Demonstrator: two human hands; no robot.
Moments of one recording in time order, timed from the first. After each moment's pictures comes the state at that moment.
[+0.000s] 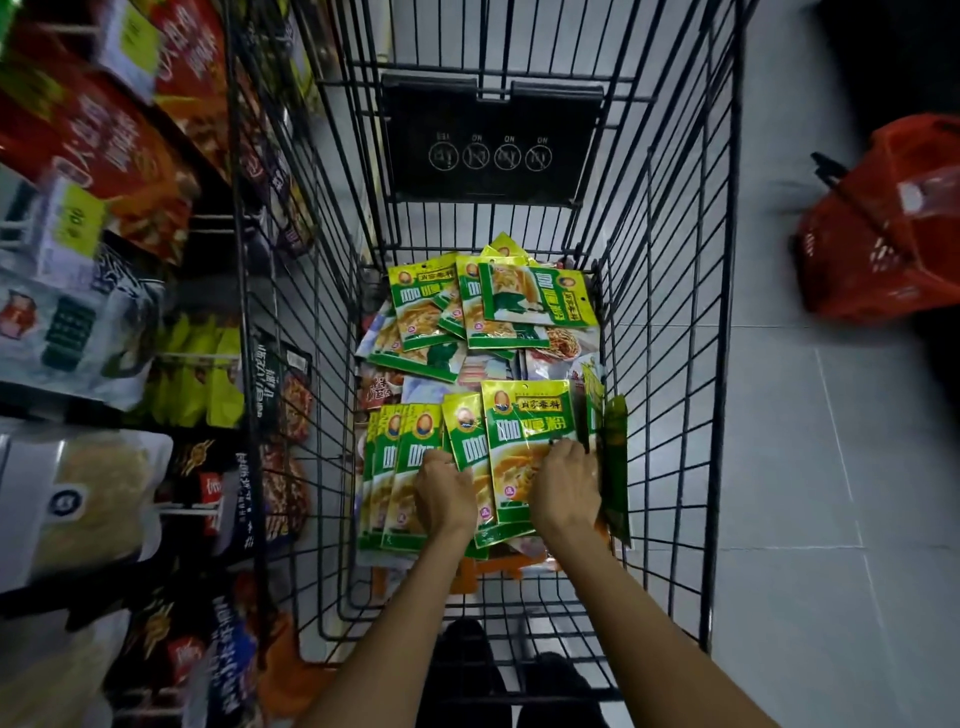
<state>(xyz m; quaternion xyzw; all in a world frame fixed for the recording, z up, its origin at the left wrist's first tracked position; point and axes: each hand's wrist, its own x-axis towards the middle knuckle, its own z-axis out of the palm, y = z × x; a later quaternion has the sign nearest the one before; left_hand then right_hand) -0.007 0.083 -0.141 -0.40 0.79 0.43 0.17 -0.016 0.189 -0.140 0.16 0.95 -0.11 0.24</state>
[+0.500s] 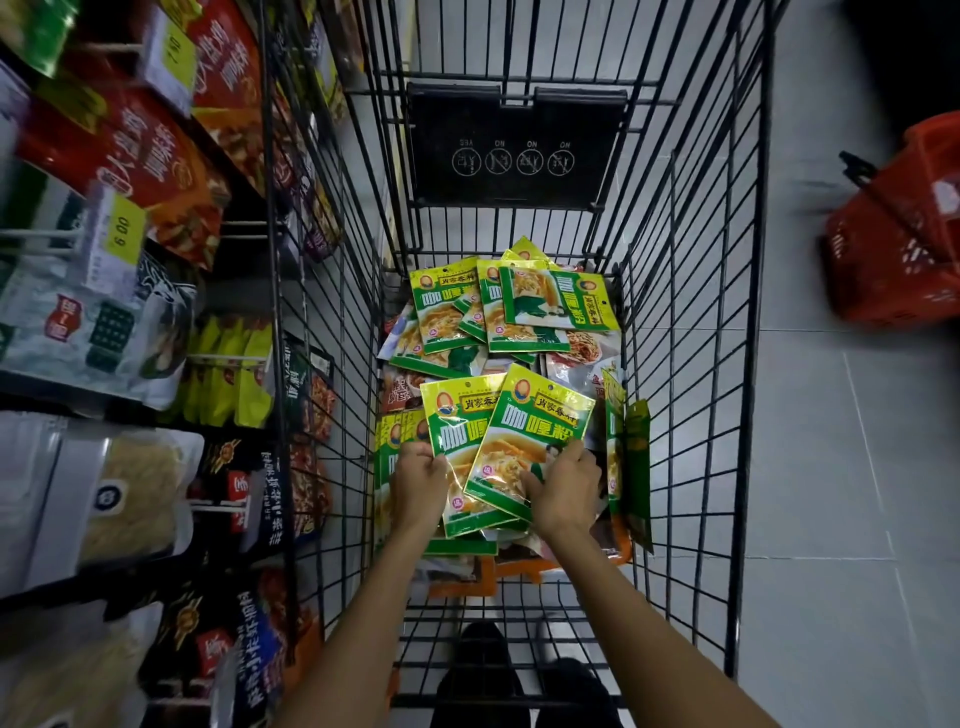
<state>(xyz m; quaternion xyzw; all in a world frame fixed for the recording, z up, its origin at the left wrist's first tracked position) -0.005 0.024 -0.150 -0.37 0.77 0.49 0.14 -0.015 0.168 -0.148 0.23 0.92 -0.23 0.23</state>
